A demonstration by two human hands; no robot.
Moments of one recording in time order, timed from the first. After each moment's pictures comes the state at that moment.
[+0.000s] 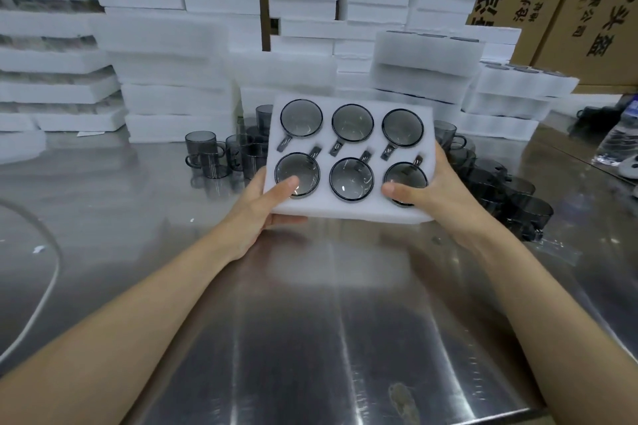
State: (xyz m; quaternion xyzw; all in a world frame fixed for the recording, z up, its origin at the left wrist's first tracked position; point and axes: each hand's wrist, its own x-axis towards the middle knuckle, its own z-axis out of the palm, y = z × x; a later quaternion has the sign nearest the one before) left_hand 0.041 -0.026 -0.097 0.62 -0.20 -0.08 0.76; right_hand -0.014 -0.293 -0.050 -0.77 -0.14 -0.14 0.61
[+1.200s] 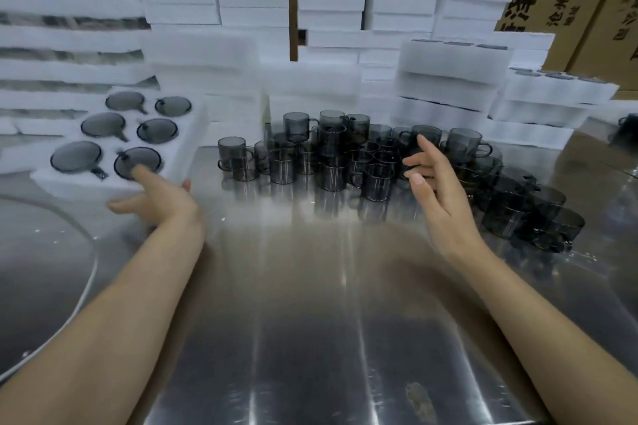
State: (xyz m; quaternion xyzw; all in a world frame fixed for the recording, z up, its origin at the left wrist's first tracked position) left_hand 0.066 0.062 -0.073 0.29 0.29 0.40 0.82; right_hand -0.015 -0.265 -0.073 -0.80 -0.18 -0.31 0.48
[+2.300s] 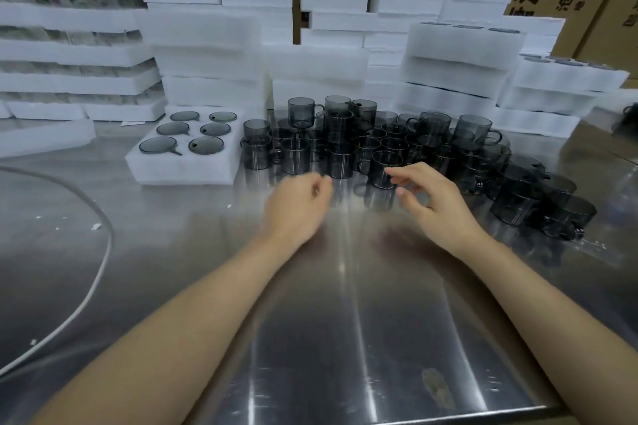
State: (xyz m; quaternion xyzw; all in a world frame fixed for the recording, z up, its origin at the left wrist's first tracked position) left_hand 0.029 -0.041 -0.096 0.91 -0.13 0.21 0.35; right_hand -0.005 -0.265 -0.087 -0.88 -0.21 -0.25 0.33
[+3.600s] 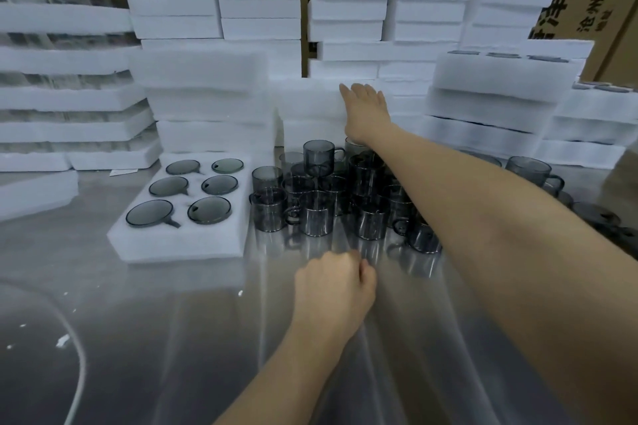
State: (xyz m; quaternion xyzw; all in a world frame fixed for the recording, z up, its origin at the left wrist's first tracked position) left_hand 0.056 -0.048 -0.108 0.95 -0.14 0.16 0.22; right_hand 0.280 -0.169 0.014 -0.97 -0.04 -0.24 0.02
